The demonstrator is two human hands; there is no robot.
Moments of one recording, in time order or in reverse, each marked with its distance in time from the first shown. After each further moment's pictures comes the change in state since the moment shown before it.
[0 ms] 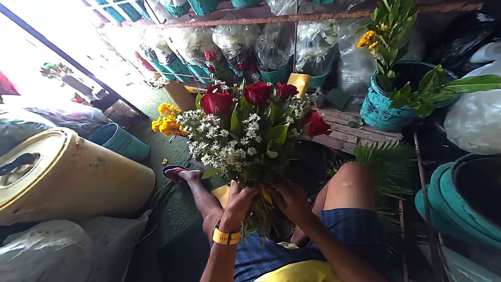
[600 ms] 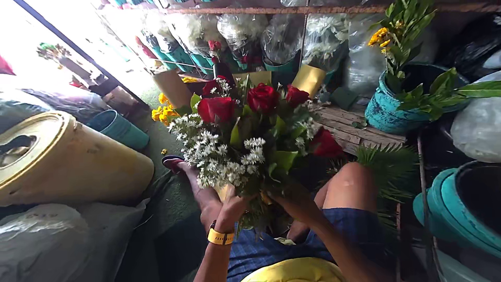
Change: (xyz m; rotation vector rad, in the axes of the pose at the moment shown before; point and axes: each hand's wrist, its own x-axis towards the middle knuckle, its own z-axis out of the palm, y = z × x) left_hand -0.022 -0.018 -0.029 0.093 0.043 -0.039; right_hand 0.020 -0.035 -0.039 0.393 -0.404 0.690
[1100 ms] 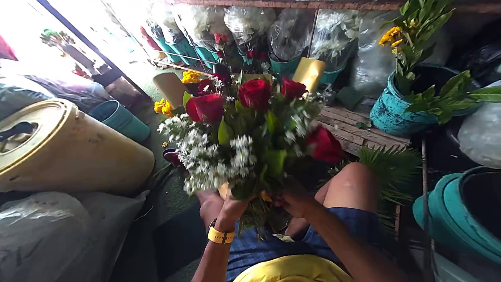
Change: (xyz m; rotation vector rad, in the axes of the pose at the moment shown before) left_hand -0.012 0.001 0.004 -0.175 -0.018 0.049; right_hand 0.018 -0.019 0.008 0.542 -0.268 0.294
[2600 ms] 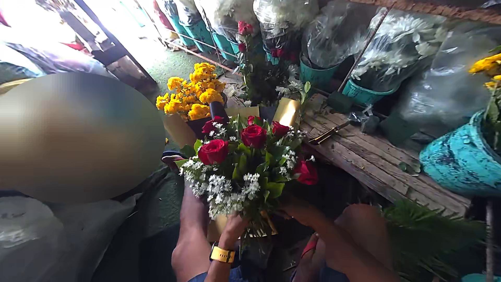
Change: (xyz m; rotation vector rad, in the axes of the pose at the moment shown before) left_hand 0.113 -0.090 -0.082 0.183 0.264 -0.261; right_hand 0.195 0.026 -0.065 -0.351 -0.208 0.333
